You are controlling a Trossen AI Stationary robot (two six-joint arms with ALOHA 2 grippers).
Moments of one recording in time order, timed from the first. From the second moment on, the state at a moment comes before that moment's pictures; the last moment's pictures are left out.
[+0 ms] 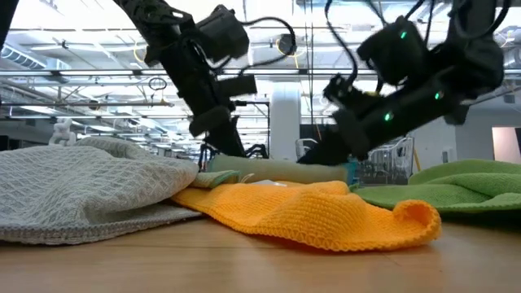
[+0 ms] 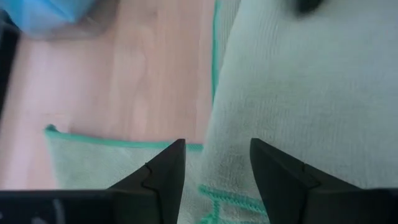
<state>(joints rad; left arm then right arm) 0.09 1.75 1.03 -0.22 -0.20 0.21 0.10 1.80 0.47 0.86 0.39 0.19</state>
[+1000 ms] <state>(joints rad) -0.07 1.85 1.03 -0.12 -0.34 0.23 0.05 1.97 0.47 0.98 0.31 0.30</state>
